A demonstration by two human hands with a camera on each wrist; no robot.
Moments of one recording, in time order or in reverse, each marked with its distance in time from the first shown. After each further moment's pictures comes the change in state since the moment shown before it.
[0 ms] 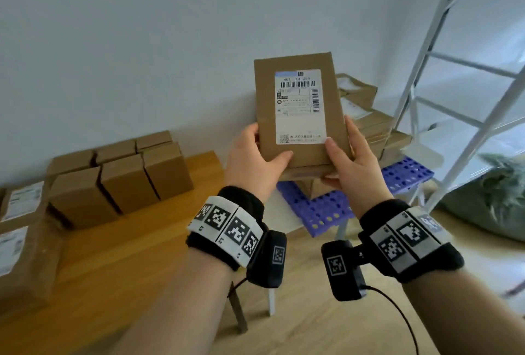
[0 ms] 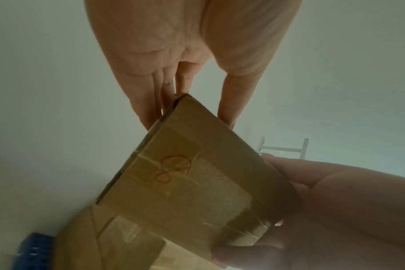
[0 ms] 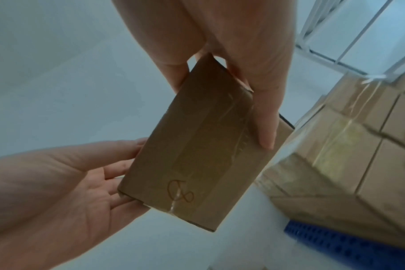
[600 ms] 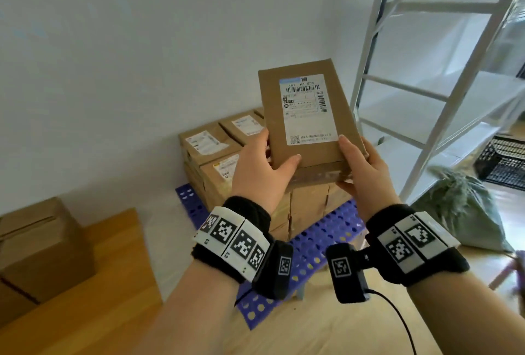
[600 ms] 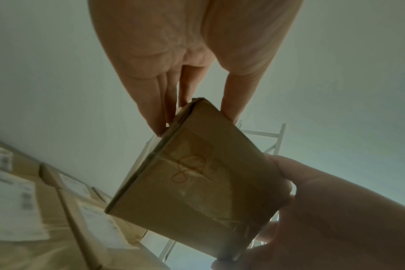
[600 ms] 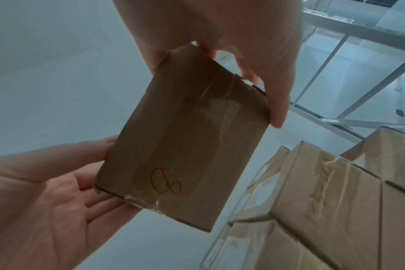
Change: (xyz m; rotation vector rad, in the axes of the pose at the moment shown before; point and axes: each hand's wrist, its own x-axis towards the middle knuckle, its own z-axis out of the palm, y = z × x) left_hand 0.144 0.063 0.181 -0.118 -0.160 0.172; right_hand 0.180 -0.002 -0.136 0.142 0.236 0.043
